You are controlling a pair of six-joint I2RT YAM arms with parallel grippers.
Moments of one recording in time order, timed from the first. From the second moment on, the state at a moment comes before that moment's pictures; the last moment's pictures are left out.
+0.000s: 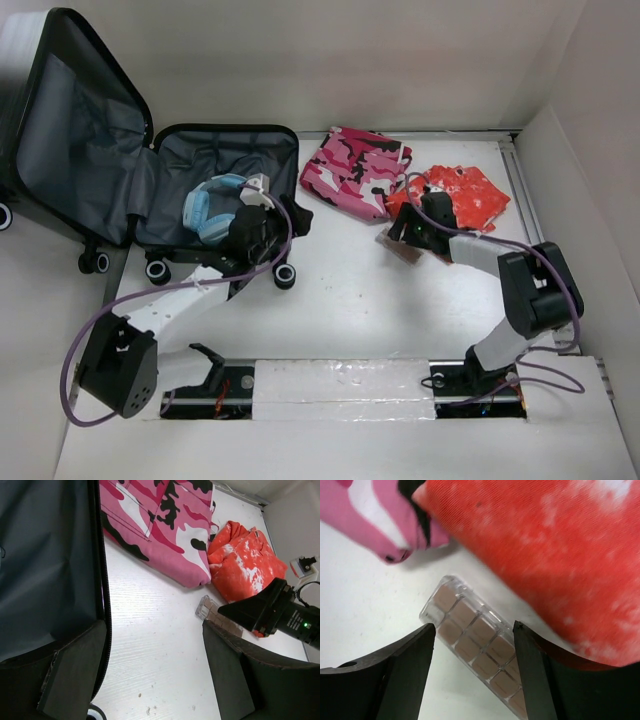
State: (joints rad) left arm -0.54 1.19 0.66 0.24 -0.12 -0.63; right arm 0.27 1.64 0.82 0.08 -0.05 0.52
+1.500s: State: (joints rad) left arm -0.54 1.12 0.64 0.25 -0.10 -0.64; right arm 0.53 1.58 0.80 -0.10 0.11 0.55
